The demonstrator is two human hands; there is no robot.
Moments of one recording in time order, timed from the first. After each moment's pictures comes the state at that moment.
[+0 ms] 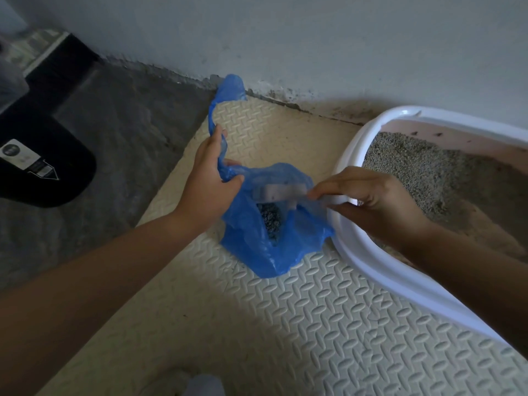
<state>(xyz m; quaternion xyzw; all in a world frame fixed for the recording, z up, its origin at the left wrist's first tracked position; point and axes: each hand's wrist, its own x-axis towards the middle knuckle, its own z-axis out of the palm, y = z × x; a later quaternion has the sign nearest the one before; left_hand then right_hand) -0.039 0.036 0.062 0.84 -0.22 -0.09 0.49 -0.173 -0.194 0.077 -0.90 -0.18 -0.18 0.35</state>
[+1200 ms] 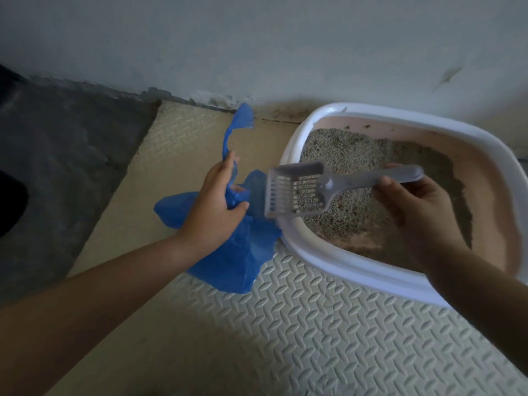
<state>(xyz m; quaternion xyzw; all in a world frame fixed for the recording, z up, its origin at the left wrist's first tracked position) -0.090 -0.031 0.052 0.83 -0.32 -0.16 0.44 -0.272 -0.263 0.077 -0.54 0.32 -0.26 0.73</state>
